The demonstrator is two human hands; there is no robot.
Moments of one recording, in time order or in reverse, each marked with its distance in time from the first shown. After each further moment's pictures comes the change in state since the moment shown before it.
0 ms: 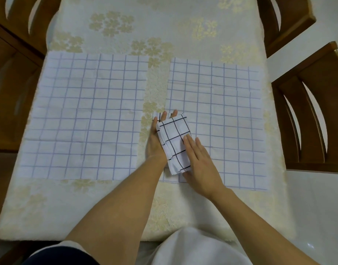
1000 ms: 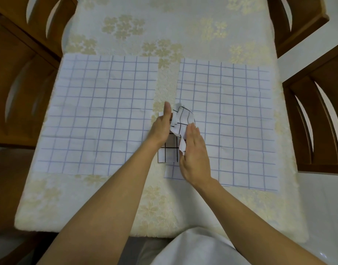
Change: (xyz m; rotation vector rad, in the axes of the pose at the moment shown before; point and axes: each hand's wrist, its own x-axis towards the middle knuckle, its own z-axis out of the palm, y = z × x) left_hand -0.003 -0.042 -0.075 -1.547 -0.223 -0.335; right_hand 0.035 -0.050 0.014 0.195 0.234 0.130
